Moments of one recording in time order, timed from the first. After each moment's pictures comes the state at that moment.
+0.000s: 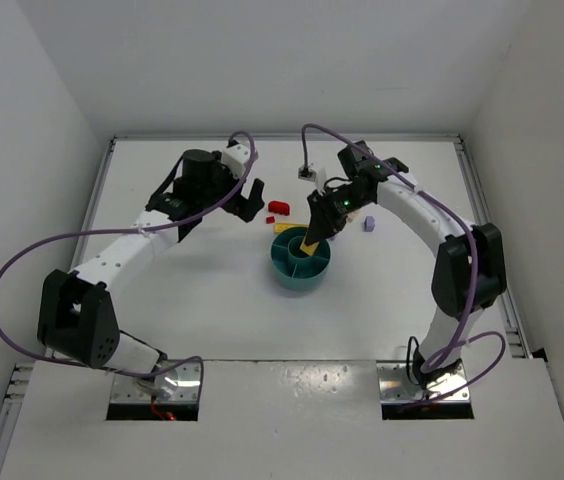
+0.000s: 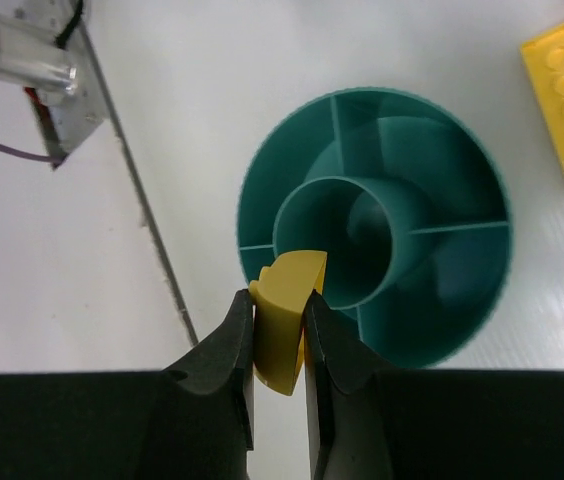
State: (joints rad) left arm -0.37 1.44 1.13 -0.14 0.28 0.16; right arm 0.38 1.78 1.46 -0.86 -0.80 -0.36
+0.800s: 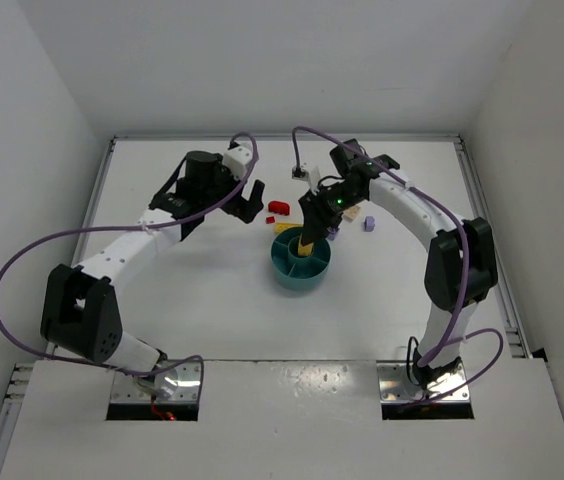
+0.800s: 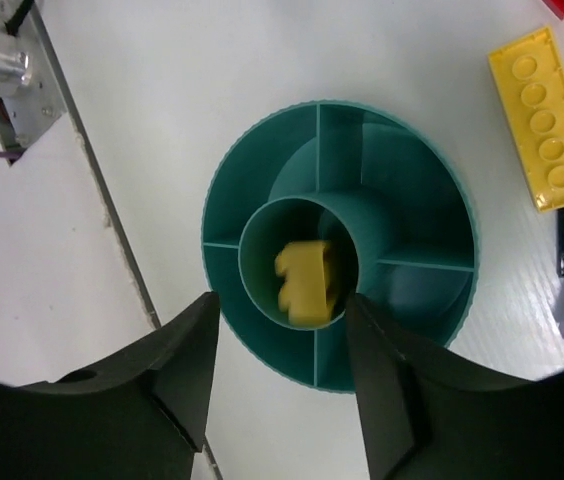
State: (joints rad) left arm -0.37 1.46 1.13 -0.15 0.25 0.15; right arm 0.41 1.85 1.52 -0.88 -0.74 -0.38
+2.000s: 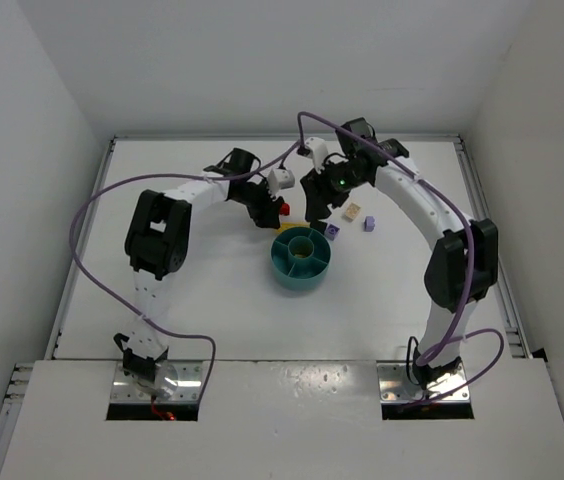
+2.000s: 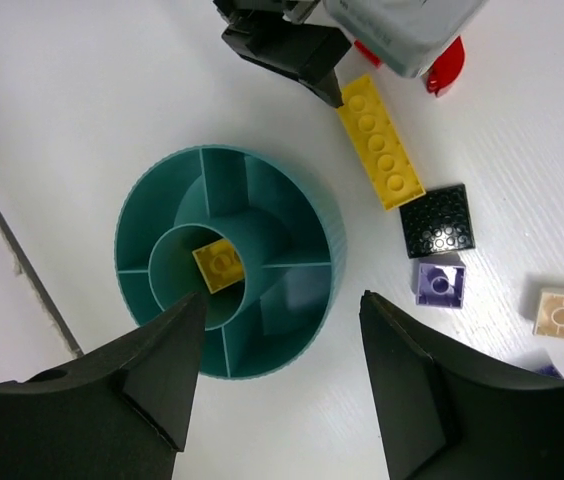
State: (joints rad) left arm -0.35 2.18 1.63 -0.46 0.68 0.63; right arm 0.39 1.85 1.66 -0.87 -0.55 -0.38
